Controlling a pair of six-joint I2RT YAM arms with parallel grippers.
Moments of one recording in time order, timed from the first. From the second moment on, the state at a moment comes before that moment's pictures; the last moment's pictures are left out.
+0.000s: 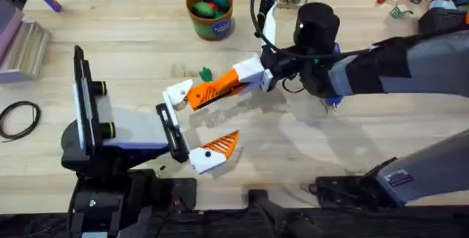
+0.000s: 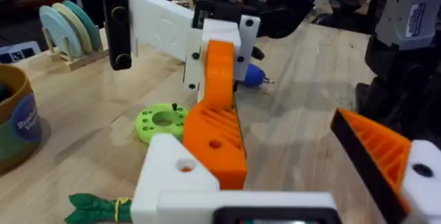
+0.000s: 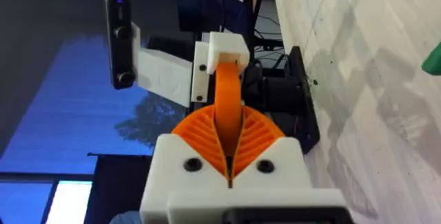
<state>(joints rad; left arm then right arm) 0.02 0.01 0.01 -0.13 1.18 0.04 0.48 1.76 0.69 0.84 -1.42 1.21</state>
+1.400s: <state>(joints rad) 0.03 0.01 0.01 -0.13 1.17 0.03 0.55 1.79 0.76 0.82 -1.35 1.37</state>
